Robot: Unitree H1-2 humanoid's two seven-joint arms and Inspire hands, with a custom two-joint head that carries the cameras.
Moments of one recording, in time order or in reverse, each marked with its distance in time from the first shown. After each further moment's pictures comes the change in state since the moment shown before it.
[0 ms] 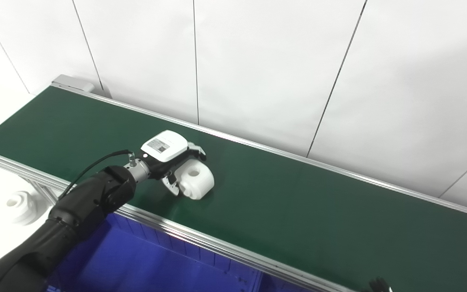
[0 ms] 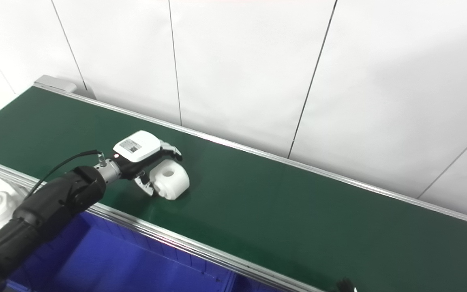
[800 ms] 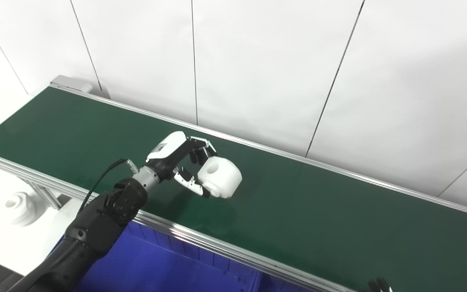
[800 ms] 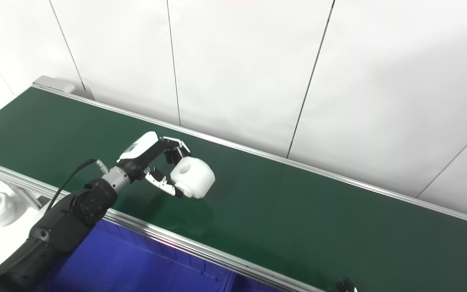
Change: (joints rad) left arm 0.055 -0.104 0.118 -0.080 -0.529 -0.037 -0.197; right arm 0.002 0.001 0.006 -0.012 0.002 0.026 0.002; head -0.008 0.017
